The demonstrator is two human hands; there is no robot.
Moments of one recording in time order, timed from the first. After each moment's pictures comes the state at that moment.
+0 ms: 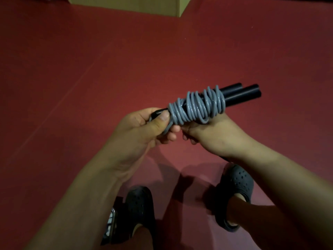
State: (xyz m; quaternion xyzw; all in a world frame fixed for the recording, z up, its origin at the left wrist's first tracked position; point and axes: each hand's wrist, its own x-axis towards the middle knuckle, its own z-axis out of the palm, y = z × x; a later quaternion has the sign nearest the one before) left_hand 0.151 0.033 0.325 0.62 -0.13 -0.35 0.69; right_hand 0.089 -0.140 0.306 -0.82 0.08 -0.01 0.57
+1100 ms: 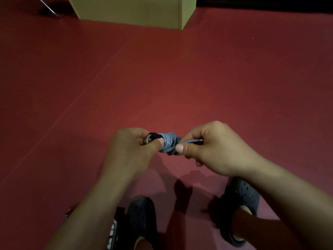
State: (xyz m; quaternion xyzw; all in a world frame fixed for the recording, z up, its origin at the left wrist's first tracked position) left_hand 0.161 0.042 0.308 0.89 -0.08 -0.13 0.42; right_hand 0.083 -0.139 0.322 -0.87 0.10 0.05 0.48
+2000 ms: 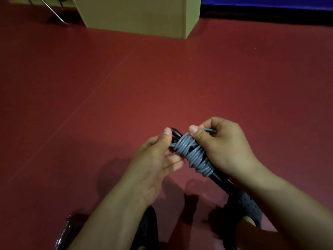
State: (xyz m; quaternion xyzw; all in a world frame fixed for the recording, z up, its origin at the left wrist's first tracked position) left_hand 0.139 0.009 0.327 0.61 0.13 -0.32 0.71; right_hand 0.098 -0.135 0.305 -0.78 0.25 -0.12 0.56
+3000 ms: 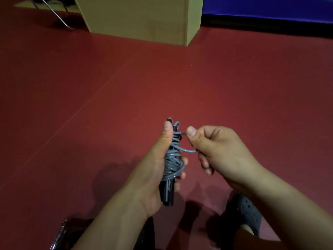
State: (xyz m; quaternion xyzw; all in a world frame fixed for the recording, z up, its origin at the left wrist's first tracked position) left_hand 0.134 0.011 0.338 0.59 0.08 -0.39 0.70; right_hand 0.096 -0.126 0.338 -0.69 0.18 -0.03 0.70
